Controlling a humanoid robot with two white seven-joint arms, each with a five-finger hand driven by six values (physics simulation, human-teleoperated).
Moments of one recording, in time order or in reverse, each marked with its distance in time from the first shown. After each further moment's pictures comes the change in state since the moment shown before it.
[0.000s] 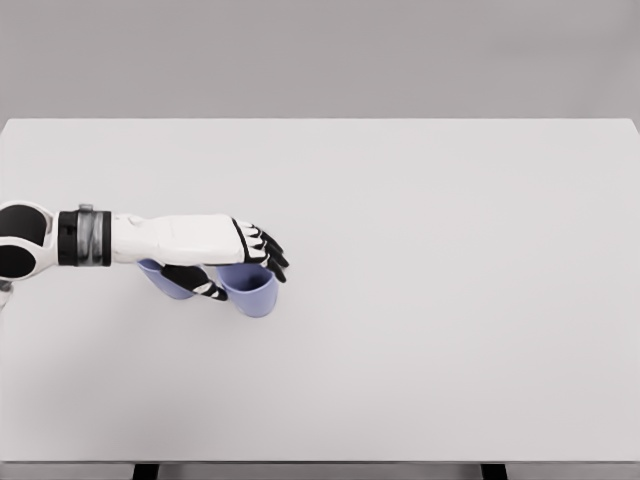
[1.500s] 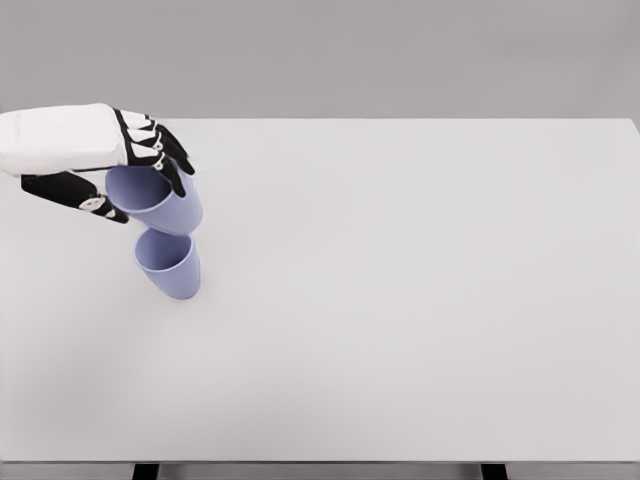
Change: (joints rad) left arm -0.192 0.344 0.074 -0.139 0.290 -0.002 0.000; right arm 0.000 0.000 0.000 0.000 0.000 0.000 0.000
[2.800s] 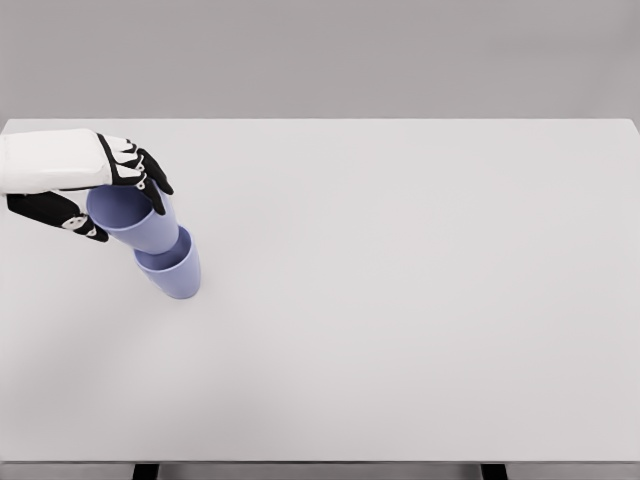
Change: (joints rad) left arm 0.049 0.048 -0.019 0.021 -0.014 0.000 0.000; right arm 0.000 0.000 0.000 0.000 0.000 0.000 0.000
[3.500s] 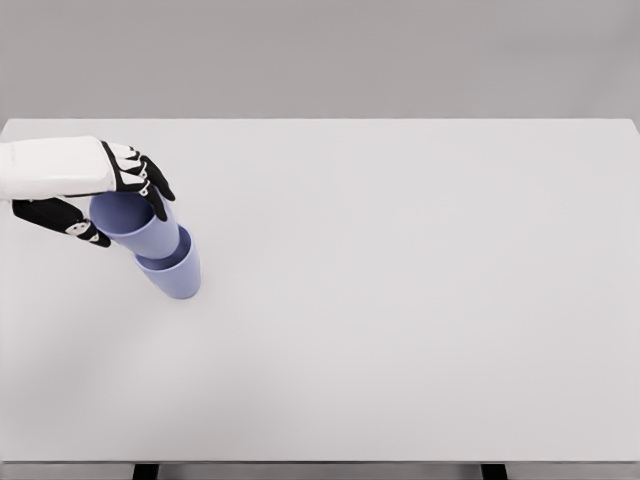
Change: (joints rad) left arm 0.017 -0.011 0.000 0.007 -0.019 0.000 0.000; right arm 0.000 0.000 0.000 0.000 0.000 0.000 0.000
